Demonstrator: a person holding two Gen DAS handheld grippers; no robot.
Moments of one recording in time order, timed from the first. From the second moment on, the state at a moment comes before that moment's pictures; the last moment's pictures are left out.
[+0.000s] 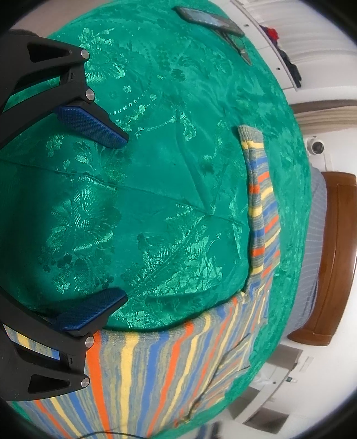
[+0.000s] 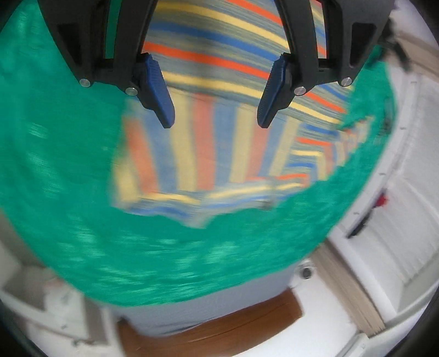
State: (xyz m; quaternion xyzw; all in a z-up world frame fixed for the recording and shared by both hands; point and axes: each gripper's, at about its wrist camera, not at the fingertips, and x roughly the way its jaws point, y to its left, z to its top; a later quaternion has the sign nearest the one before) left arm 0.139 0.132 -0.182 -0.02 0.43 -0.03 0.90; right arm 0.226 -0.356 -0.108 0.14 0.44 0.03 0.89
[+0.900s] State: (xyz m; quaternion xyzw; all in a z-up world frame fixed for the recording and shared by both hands) left arm 0.137 0.125 -0.189 0.00 0.43 -0.01 0.90; right arm 0.072 -0.467 -0.175 0.14 0.35 -0.13 0.92
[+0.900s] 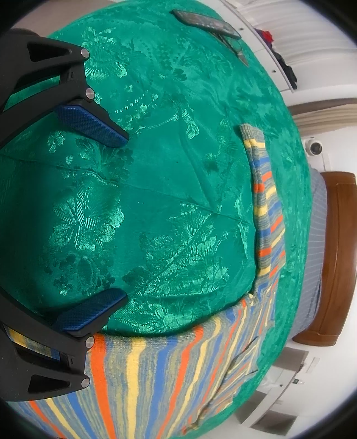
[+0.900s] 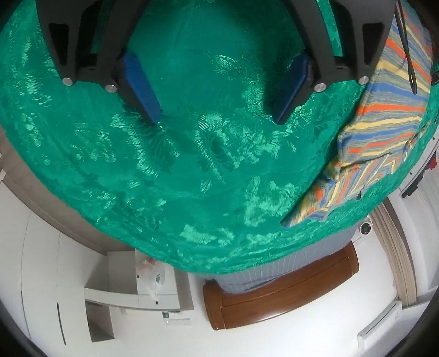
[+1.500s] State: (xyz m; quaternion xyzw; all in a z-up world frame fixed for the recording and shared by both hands) left arm 0.321 0.274 -0.117 -0.17 0.50 0.00 0.85; right arm 0.075 -0.461 -0.181 0.13 0.35 -0.13 0.92
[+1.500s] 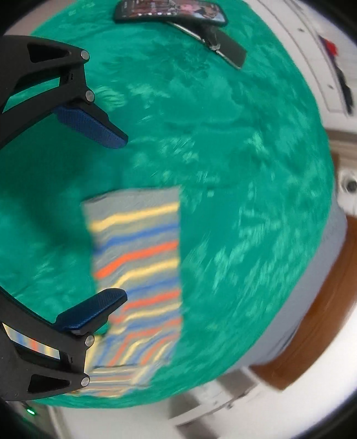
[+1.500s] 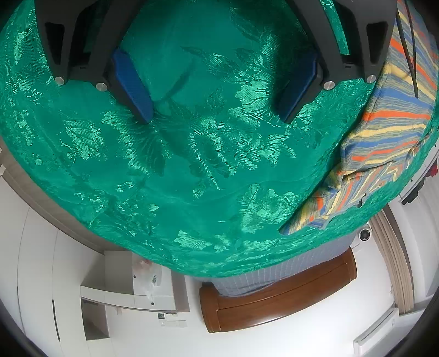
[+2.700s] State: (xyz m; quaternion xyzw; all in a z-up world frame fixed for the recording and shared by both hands) left arm 0.318 -0.180 -0.088 0.17 0.43 -0.26 0.85; right arm 0.076 -0.458 -0.181 0.12 0.35 -0.13 0.92
